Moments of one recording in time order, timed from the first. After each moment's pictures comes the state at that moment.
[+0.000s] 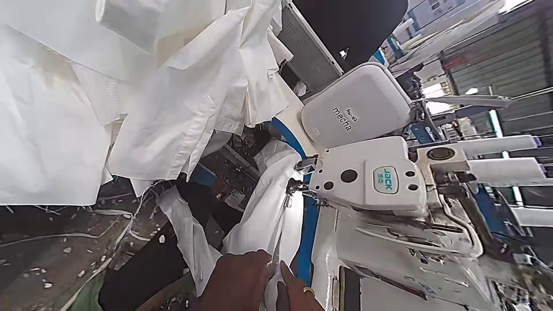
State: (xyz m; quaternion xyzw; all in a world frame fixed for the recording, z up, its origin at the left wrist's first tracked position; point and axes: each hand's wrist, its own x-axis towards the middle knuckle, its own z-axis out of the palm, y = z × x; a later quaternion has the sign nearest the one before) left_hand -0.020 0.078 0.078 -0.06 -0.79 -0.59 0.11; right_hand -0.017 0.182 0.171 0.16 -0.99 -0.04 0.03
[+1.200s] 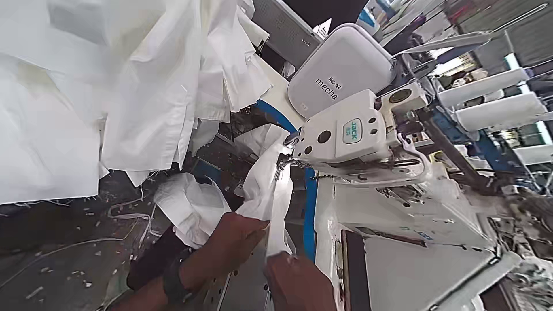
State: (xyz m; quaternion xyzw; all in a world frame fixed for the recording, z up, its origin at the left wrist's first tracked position) left_hand -0.042 0.066 0.052 -0.18 -0.71 -0.68 0.06; right_hand -0.013 0.214 0.174 0.28 -0.96 0.06 -0.02
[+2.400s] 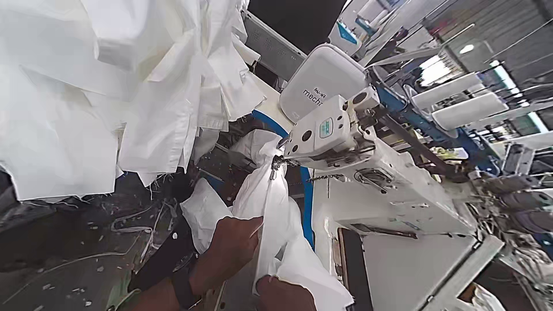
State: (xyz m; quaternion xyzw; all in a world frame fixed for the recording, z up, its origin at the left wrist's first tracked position) left_hand -0.024 0.085 0.066 -0.10 -0.85 -0.49 0.17; right_hand 0.030 0.216 0.177 0.26 -0.95 0.03 -0.17
